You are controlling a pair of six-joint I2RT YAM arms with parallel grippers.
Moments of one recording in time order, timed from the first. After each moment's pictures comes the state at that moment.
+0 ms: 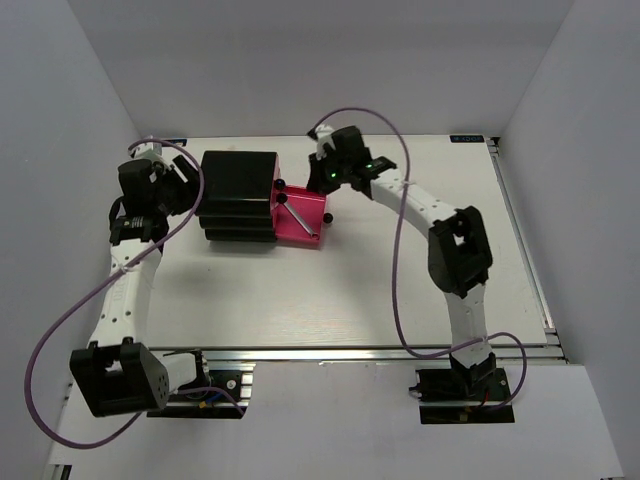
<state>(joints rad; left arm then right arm) 0.12 1.17 1.10 -0.33 0.26 -0.47 0.62 2.14 1.85 -0.34 -0.32 0.08</state>
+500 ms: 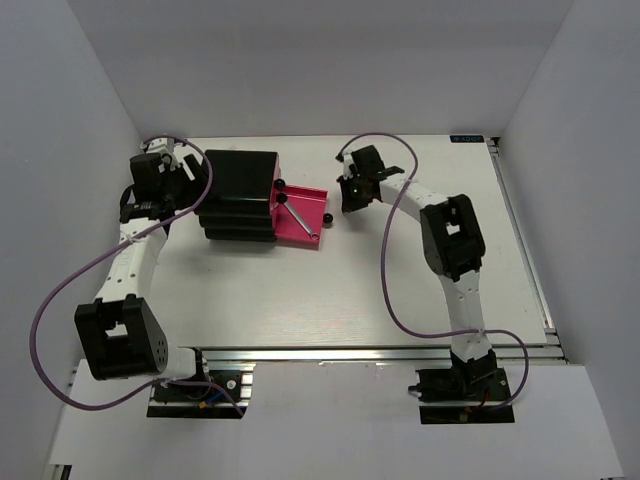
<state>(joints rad) 0.12 1.37 1.13 -0.27 0.23 -0.33 0.46 2.24 1.77 -0.41 -0.22 0.04</state>
